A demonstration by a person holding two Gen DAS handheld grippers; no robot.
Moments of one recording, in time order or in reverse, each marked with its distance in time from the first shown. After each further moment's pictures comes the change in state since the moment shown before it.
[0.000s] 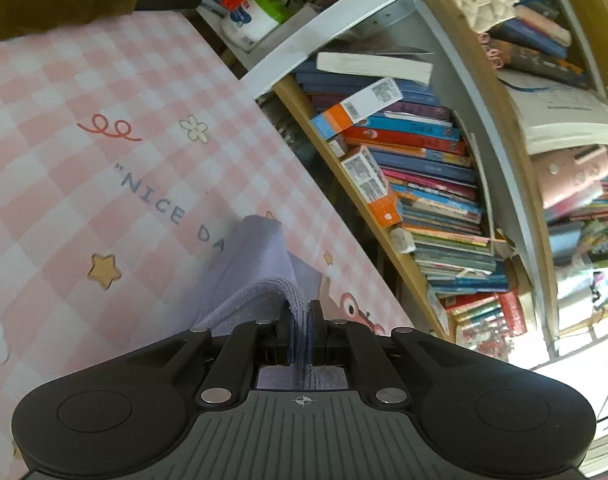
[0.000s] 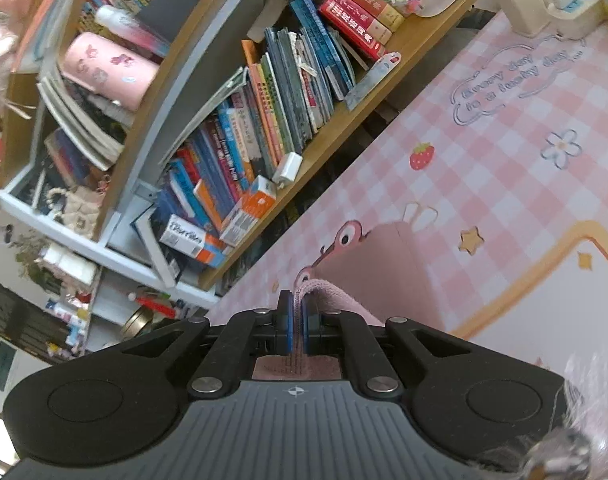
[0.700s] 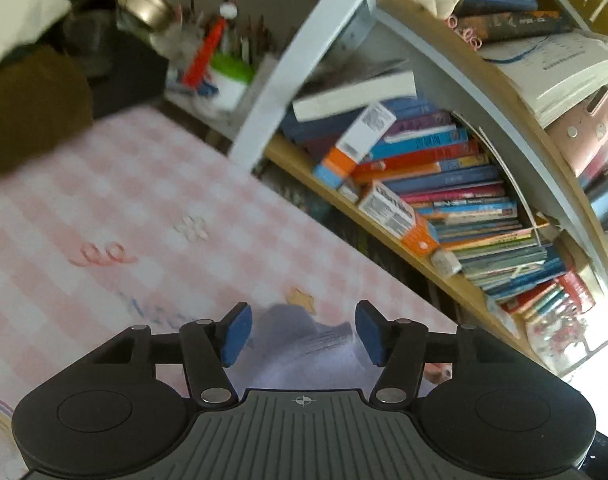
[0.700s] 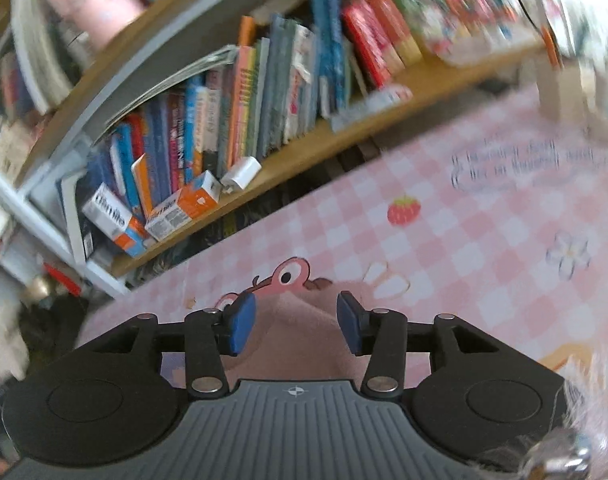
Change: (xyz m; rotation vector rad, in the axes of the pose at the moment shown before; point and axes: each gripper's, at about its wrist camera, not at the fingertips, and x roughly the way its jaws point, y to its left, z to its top) left arm 0.011 -0.032 0.027 0.314 -0.148 0.162; right arm 0.059 0.019 0.016 -0.350 -0.029 -0.231
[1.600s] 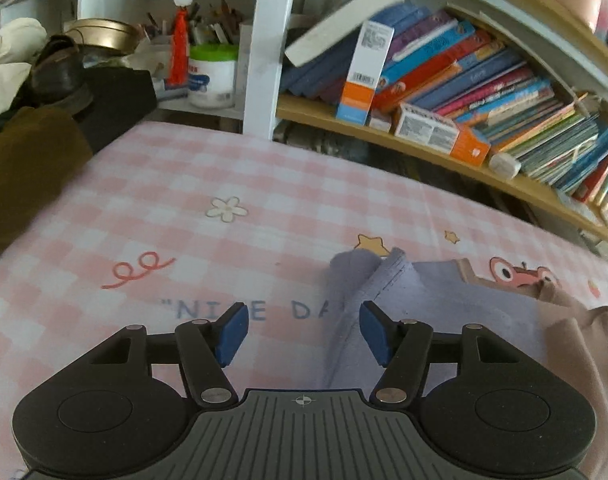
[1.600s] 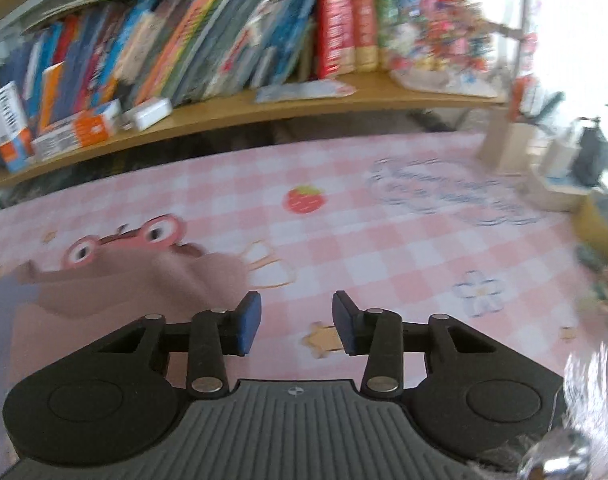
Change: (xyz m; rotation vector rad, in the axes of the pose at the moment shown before) left arm 0.037 -0.003 -0.026 0.326 0.073 0.157; right arm 0.038 -0.016 -0.020 -0.214 0.008 -0.404
